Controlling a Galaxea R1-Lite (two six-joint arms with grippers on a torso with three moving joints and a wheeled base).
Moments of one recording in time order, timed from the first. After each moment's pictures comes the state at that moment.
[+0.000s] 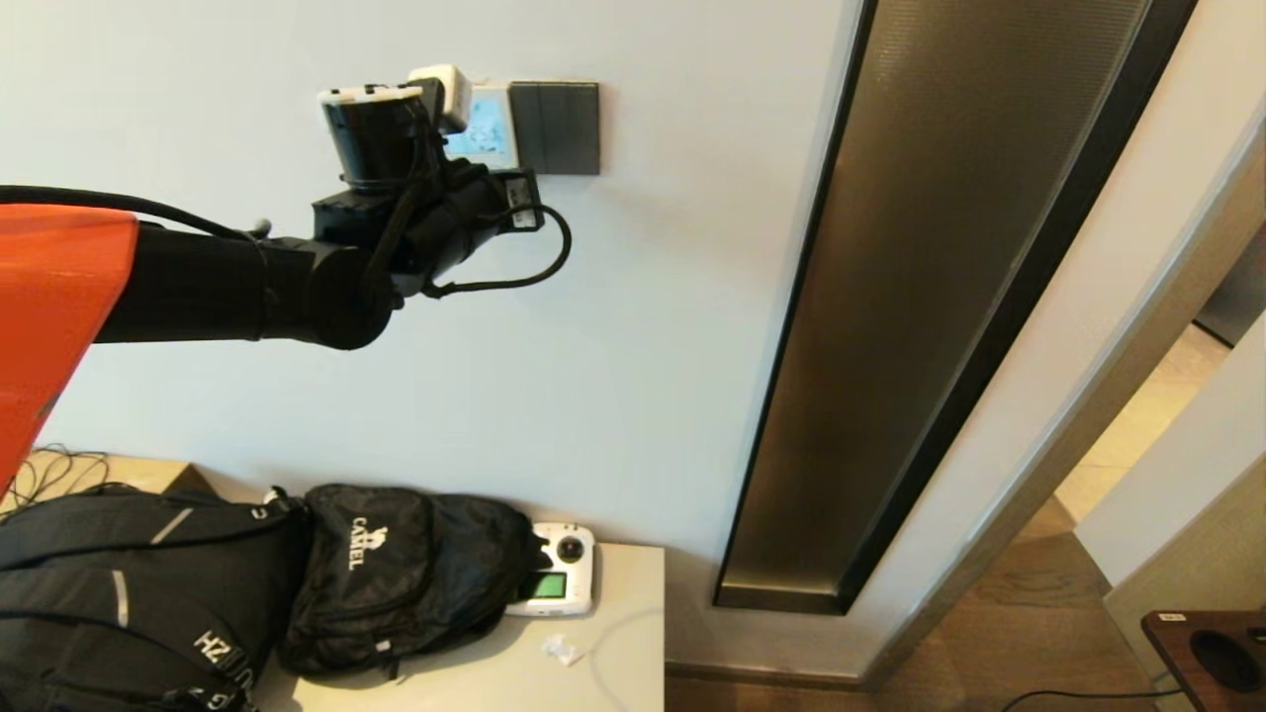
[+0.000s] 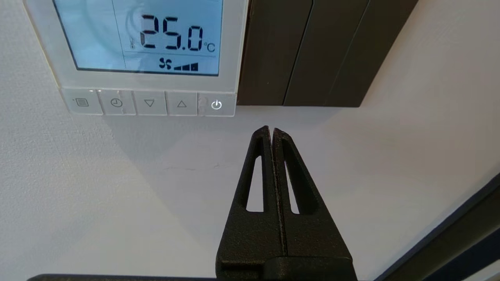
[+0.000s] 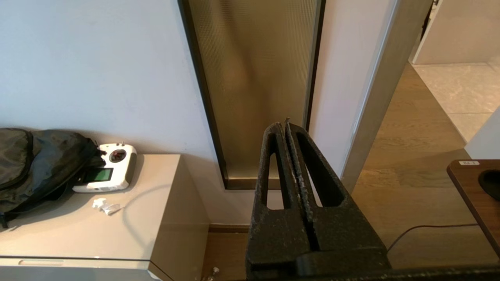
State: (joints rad) left arm -0.43 2.06 -1.65 -0.54 0.09 -0.10; right arm 0.00 0.00 0.00 -0.01 0.02 -0.01
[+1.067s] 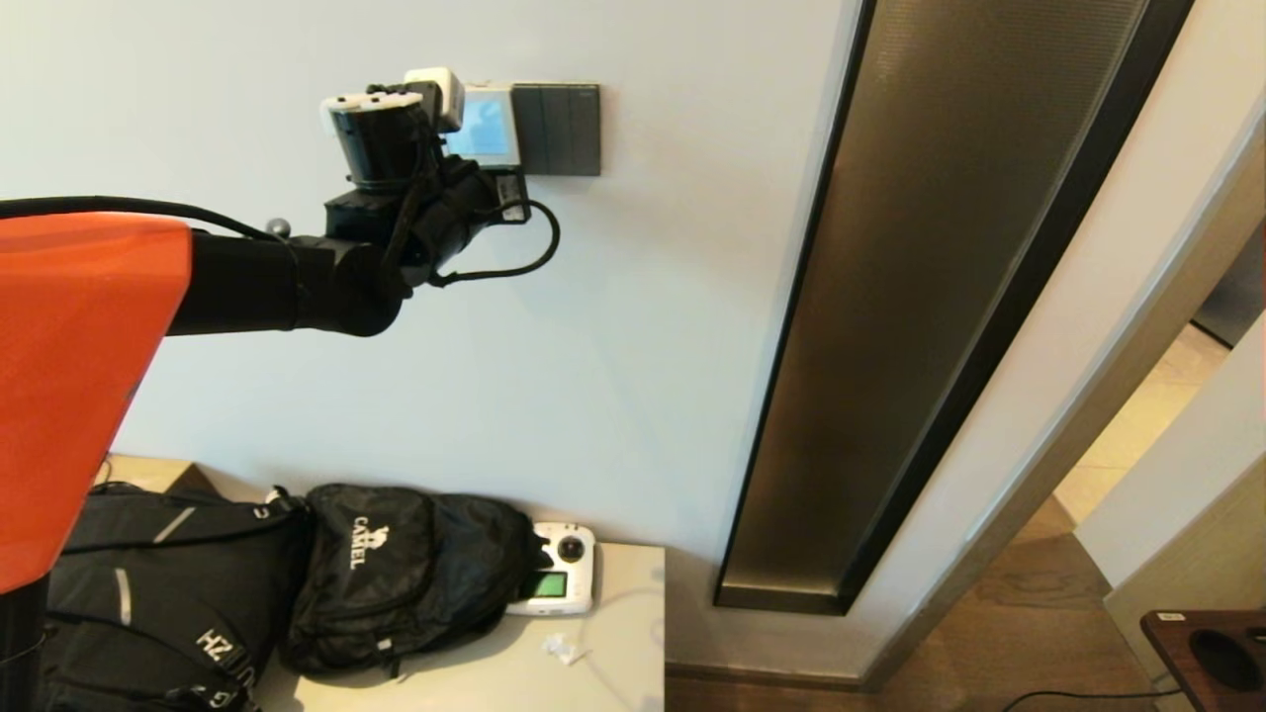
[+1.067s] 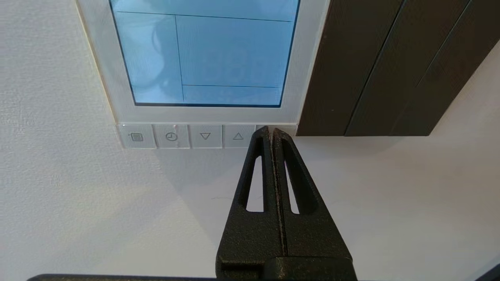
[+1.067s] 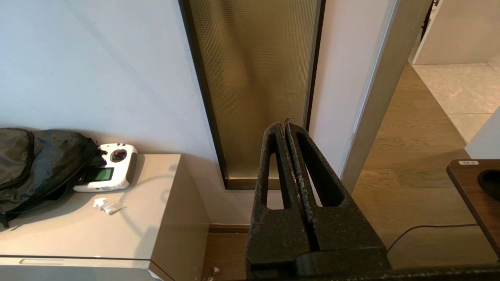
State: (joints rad) left arm -0.37 2.15 -1.78 -0.54 0.13 -0.05; right arm 0.00 0.00 0.00 -0.01 0.02 -0.01
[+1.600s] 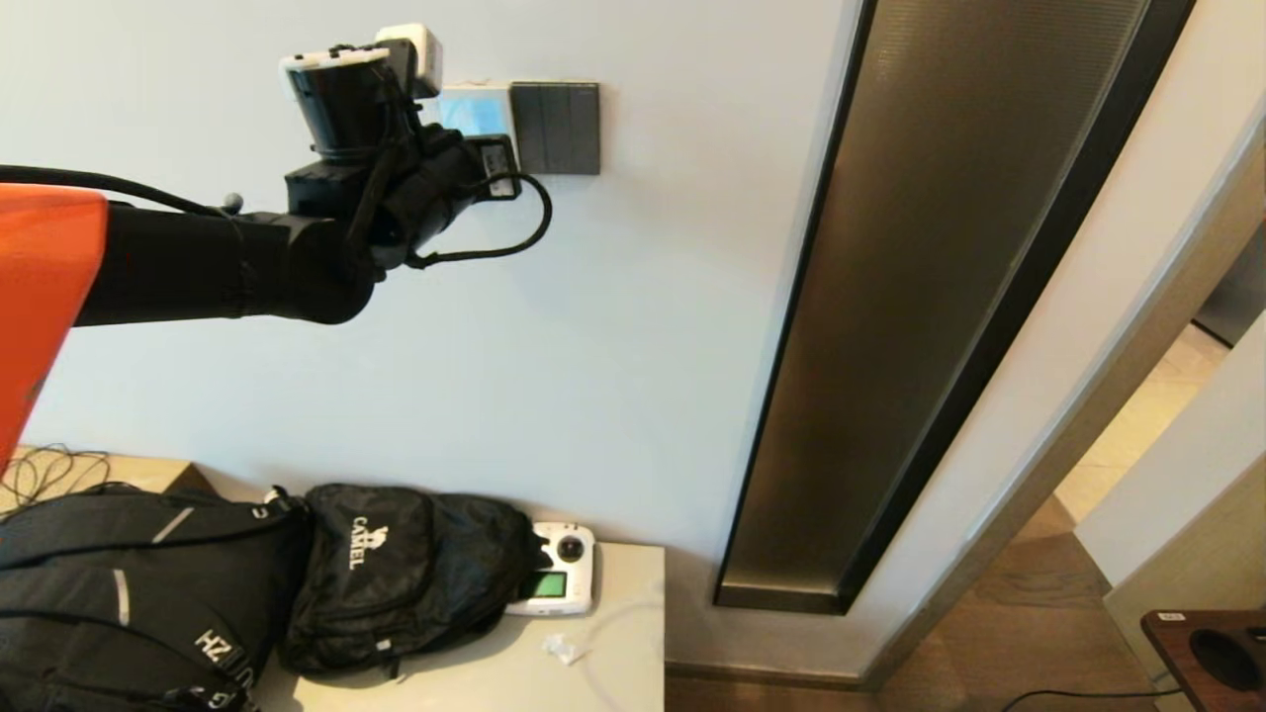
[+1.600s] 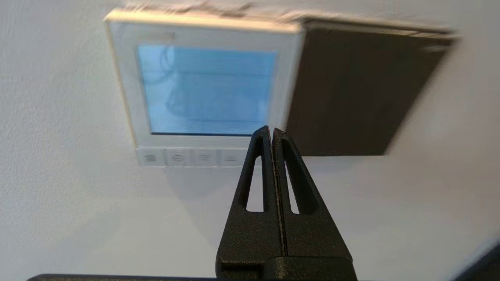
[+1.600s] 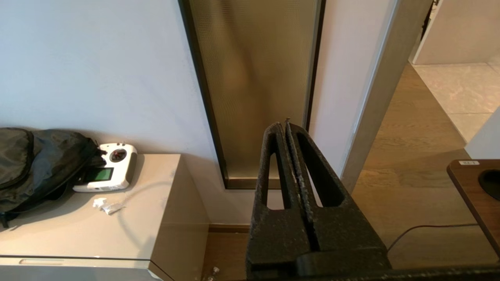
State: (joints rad) left arm -0.40 2.04 -1.71 -0.54 0.13 -0.05; right arm 0.00 0.00 0.00 -0.01 0.02 -0.01
